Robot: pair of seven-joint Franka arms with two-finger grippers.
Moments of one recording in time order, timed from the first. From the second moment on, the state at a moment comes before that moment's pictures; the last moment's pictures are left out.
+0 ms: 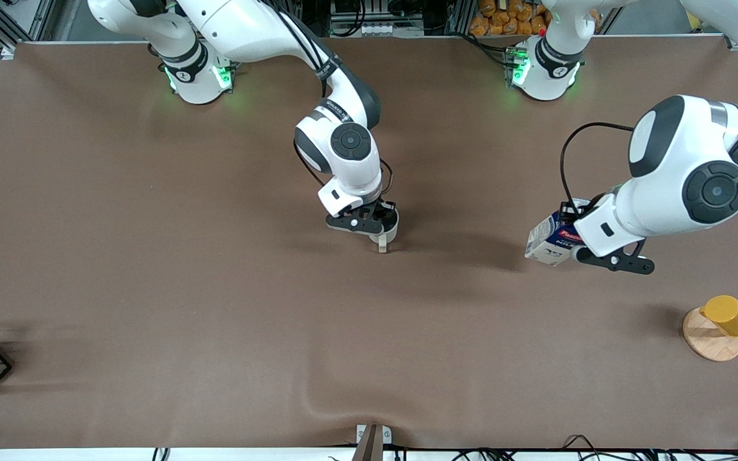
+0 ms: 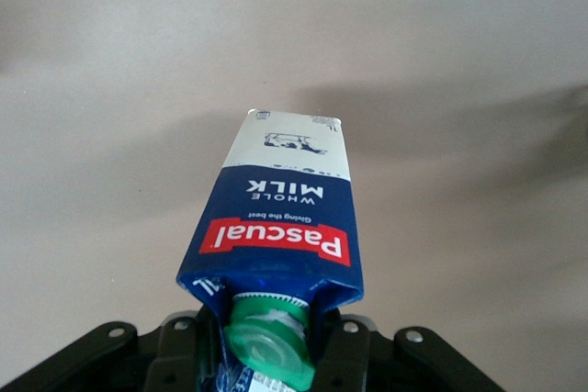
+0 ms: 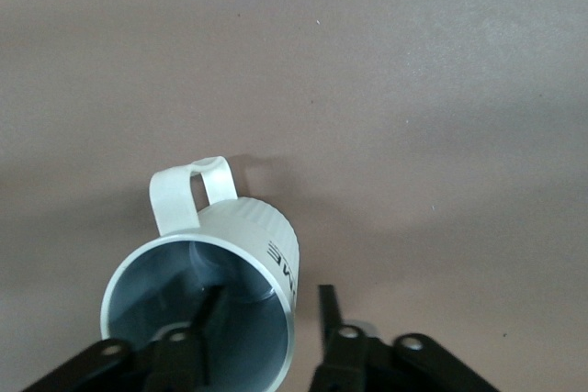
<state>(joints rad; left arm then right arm) 0.09 0.33 -0.37 -1.56 0.08 1.61 -0.06 0.79 0.65 0.01 -1.58 0.04 2.28 1.00</state>
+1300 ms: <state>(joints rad) -0.14 0.34 -0.51 -1.55 0.08 1.60 -0.49 0.31 0.39 0.00 -1.29 0.07 1.57 0.41</state>
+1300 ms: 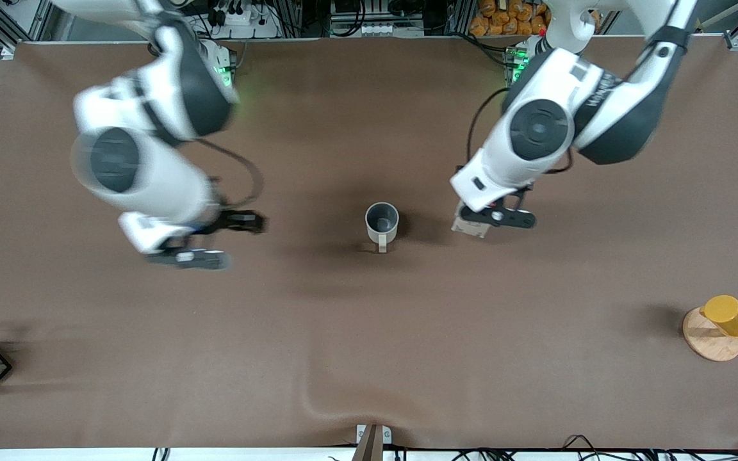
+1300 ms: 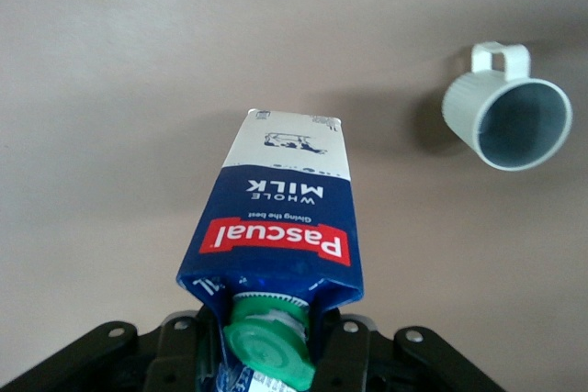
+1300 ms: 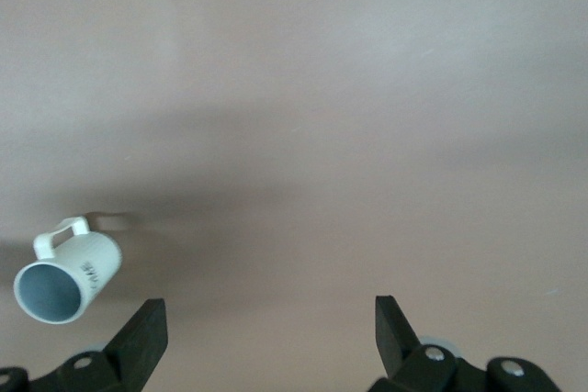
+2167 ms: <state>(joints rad) -0.36 0.52 -0.51 -1.51 -0.04 1.67 -0.79 0.02 0.30 0.01 -1.29 0.07 1.55 0.07</state>
